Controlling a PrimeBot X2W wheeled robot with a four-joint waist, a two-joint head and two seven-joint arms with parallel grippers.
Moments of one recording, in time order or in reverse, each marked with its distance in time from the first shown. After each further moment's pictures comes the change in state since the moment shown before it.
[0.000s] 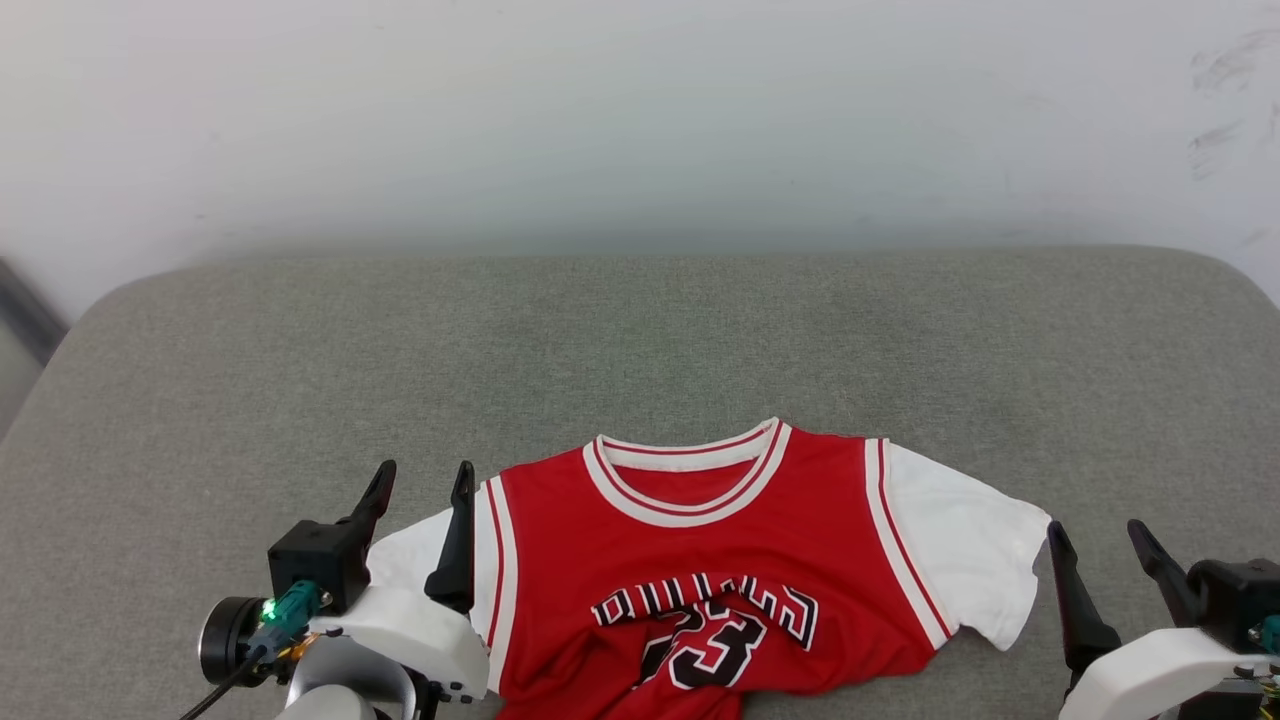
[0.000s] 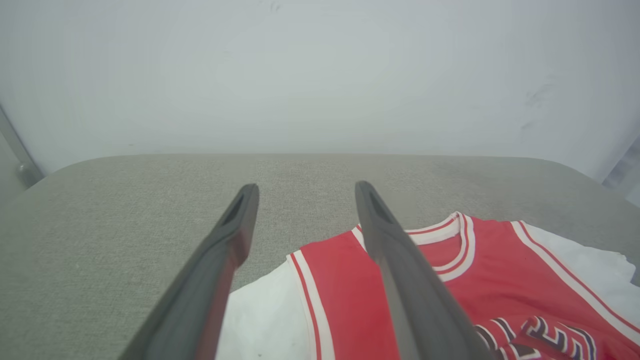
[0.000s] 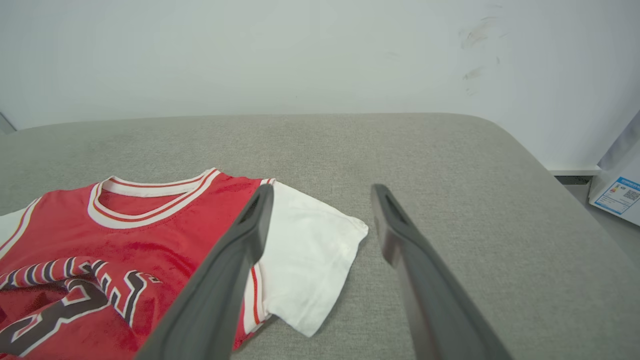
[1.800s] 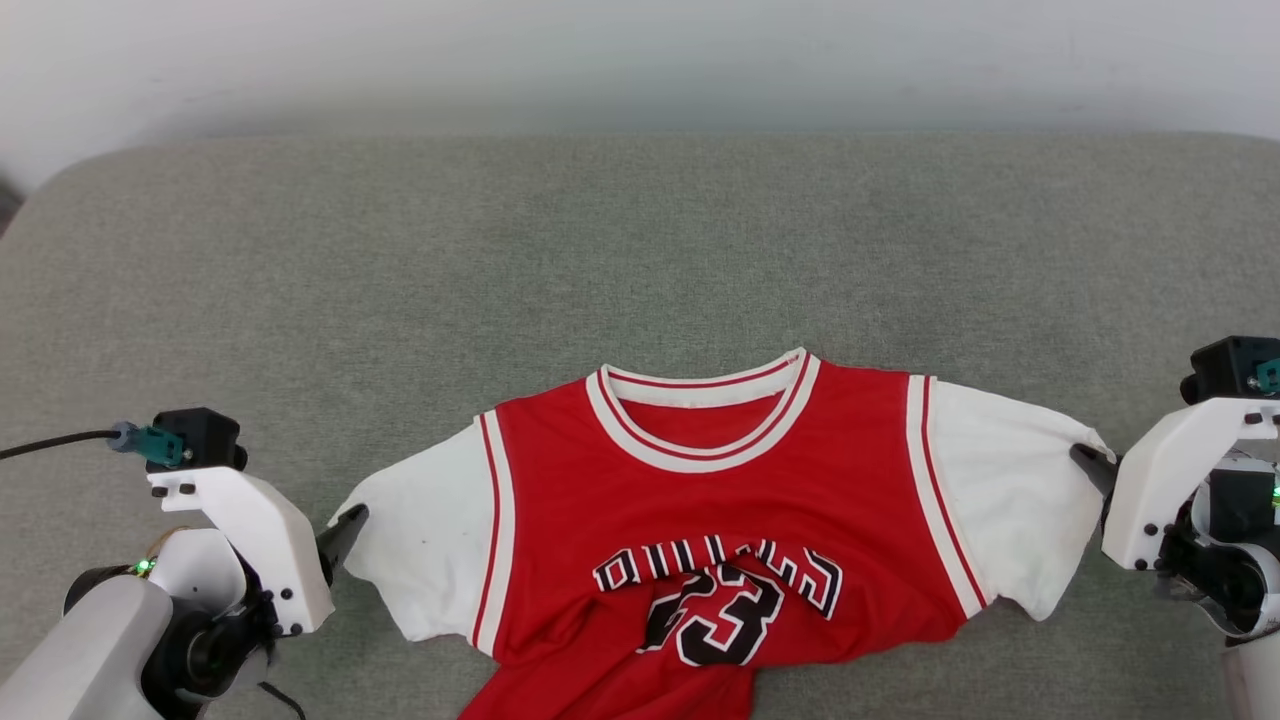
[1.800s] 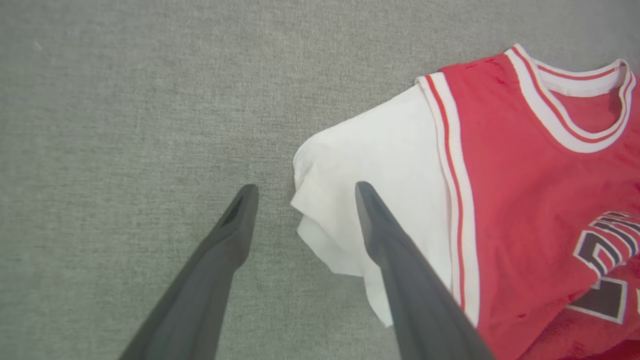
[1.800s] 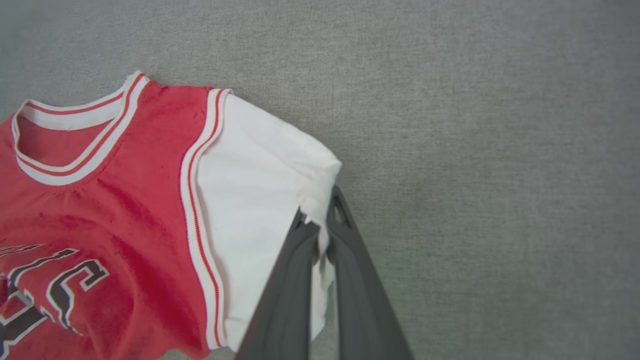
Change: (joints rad) left arm -0.101 0.137 0.198 0.154 -0.225 -0.292 0.692; right arm -0.441 -0.217 0.060 0.357 0.340 0.000 0.603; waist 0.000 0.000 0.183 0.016
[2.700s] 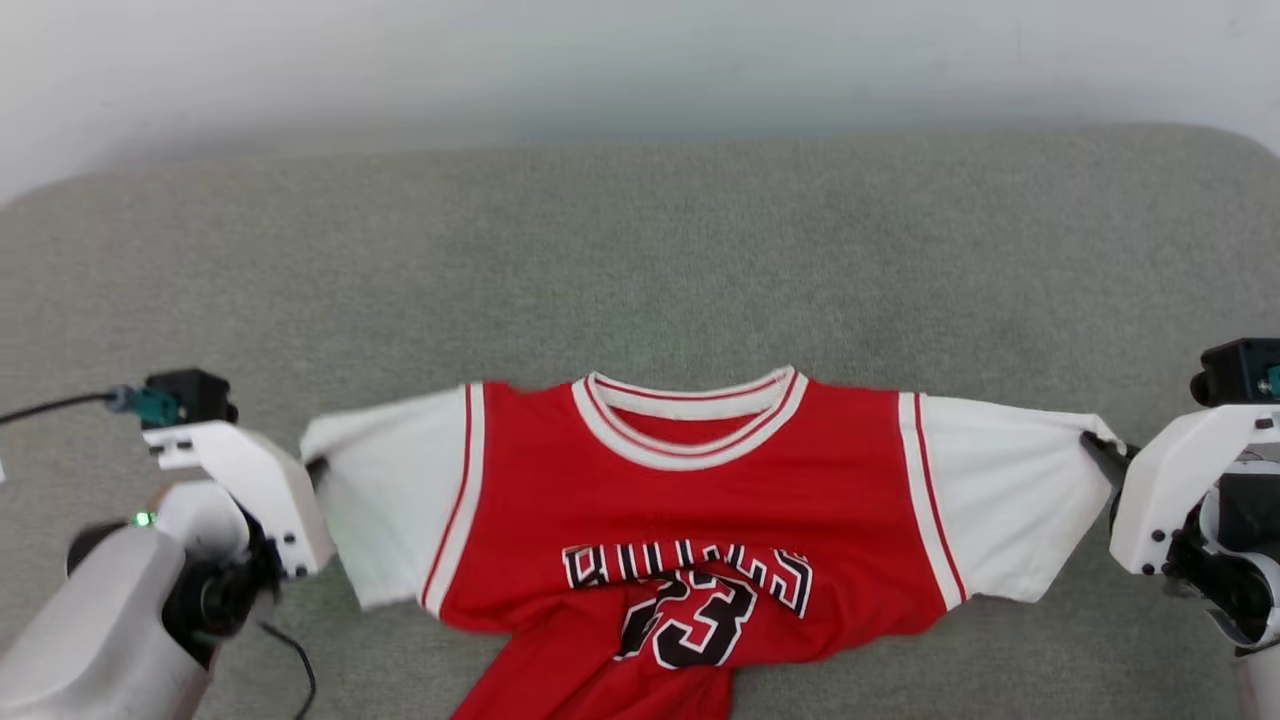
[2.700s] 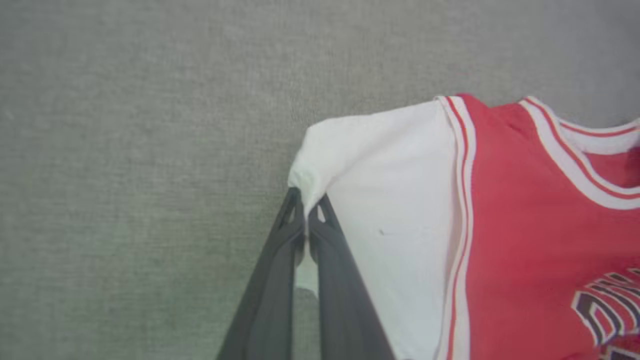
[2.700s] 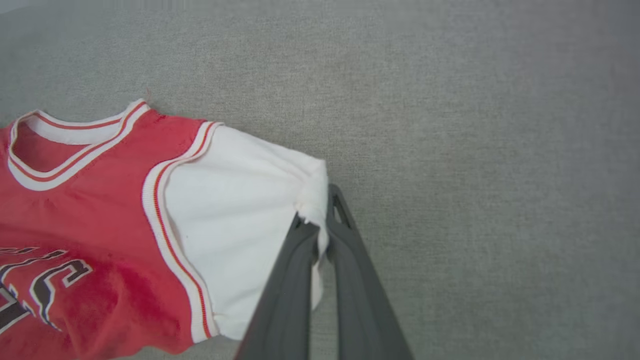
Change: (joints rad) left arm -0.128 -0.074 -0.017 0.230 0.013 -0.030 -0.046; right arm 0.023 -0.015 0.020 -0.038 -0.012 0.000 -0.074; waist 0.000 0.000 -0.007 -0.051
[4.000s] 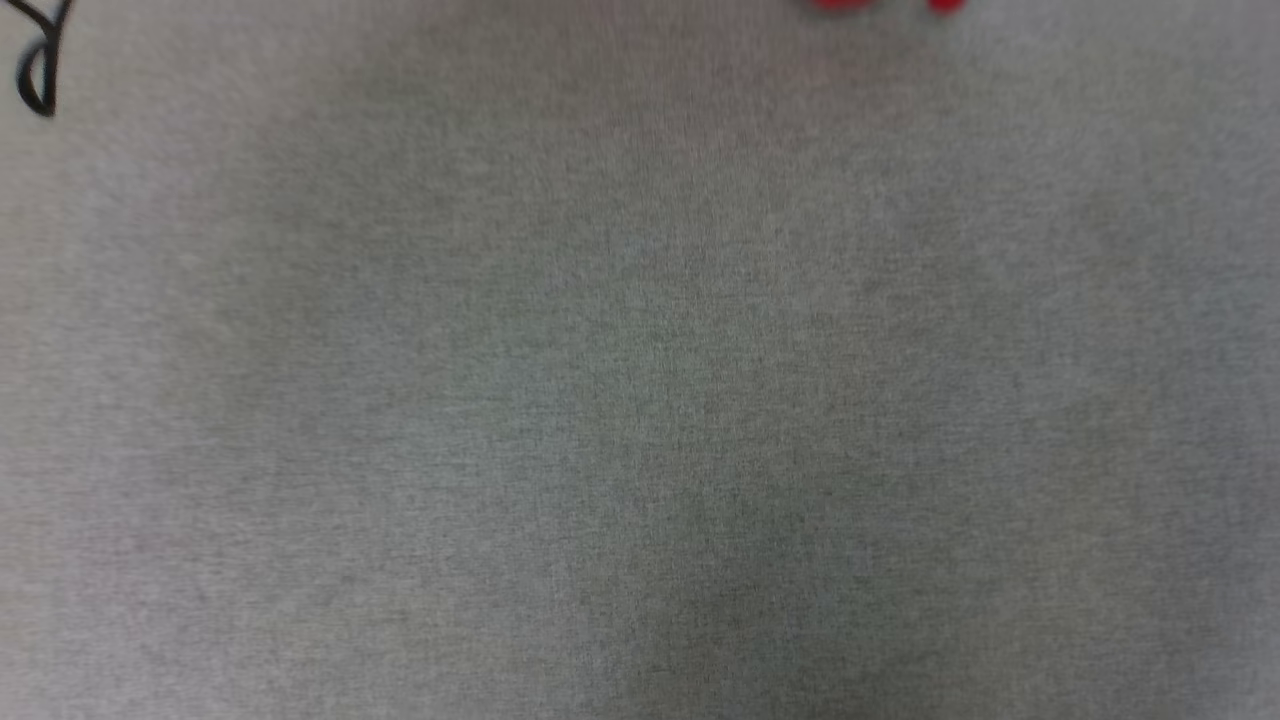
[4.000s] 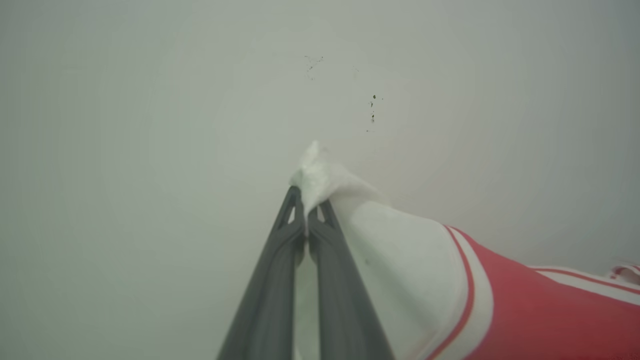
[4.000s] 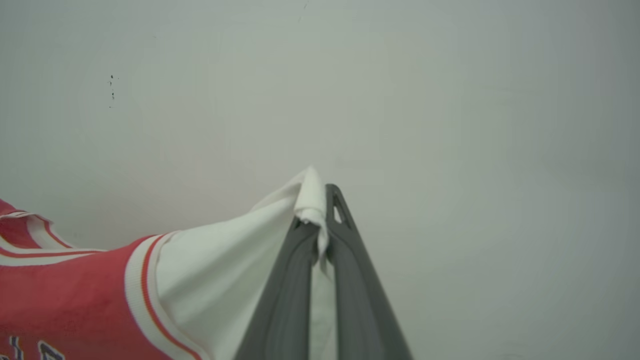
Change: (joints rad) left arm -1.165 -0.156 0.060 0.296 0.306 -0.056 -0.534; right arm -1.234 -0.082 0.125 0.389 -0.112 0.000 -0.563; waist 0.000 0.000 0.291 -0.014
